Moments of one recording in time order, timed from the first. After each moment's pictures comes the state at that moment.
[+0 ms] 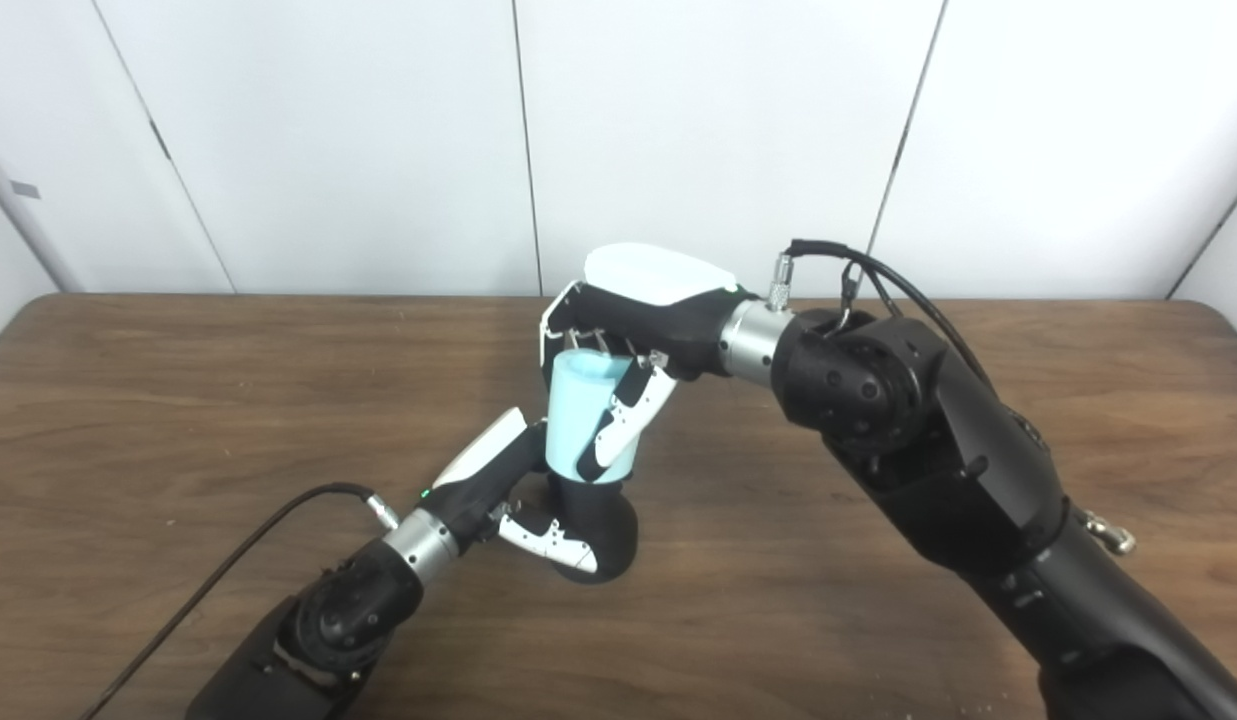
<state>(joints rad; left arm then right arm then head) -0.34 0.24 -0.45 0.09 0.32 0.02 -0.17 -0.78 -0.43 0.51 -0.27 -0.49 0.30 0.70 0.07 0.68</state>
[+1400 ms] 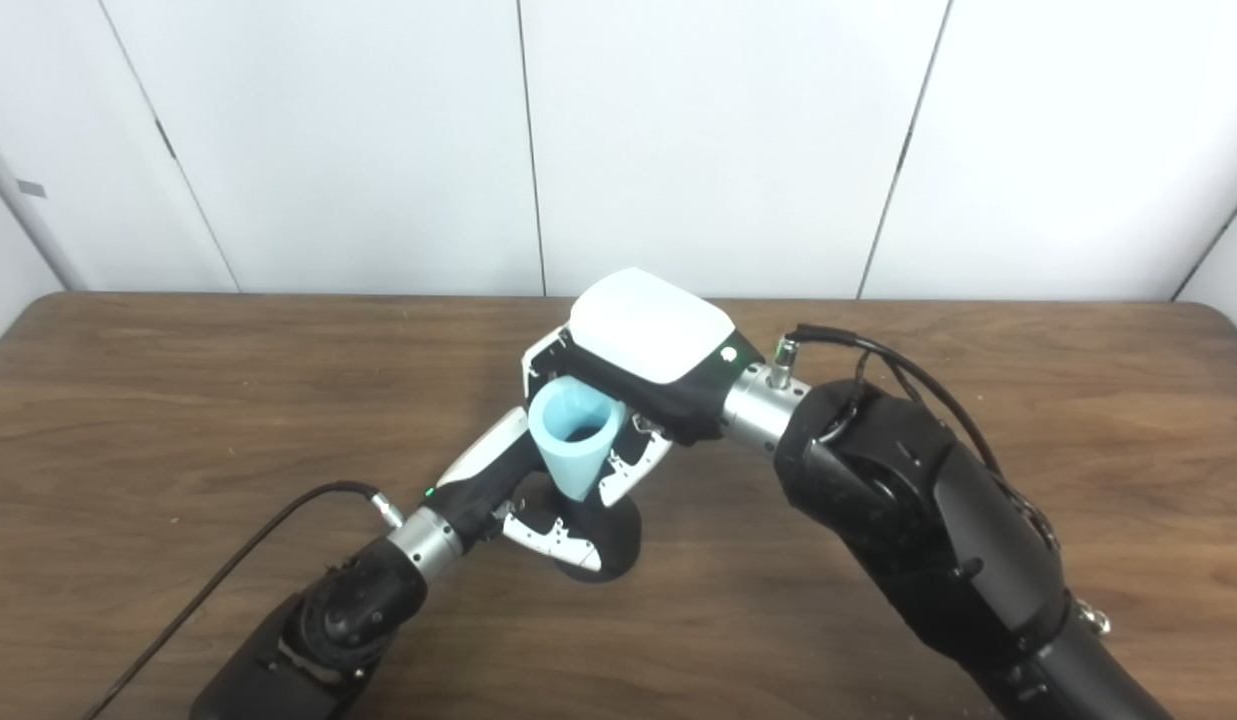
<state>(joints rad) -0.34 0.24 -0.46 0.09 0.32 0.02 -0.17 -0.62 -0.39 0.47 -0.33 -0.70 0.00 0.55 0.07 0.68</state>
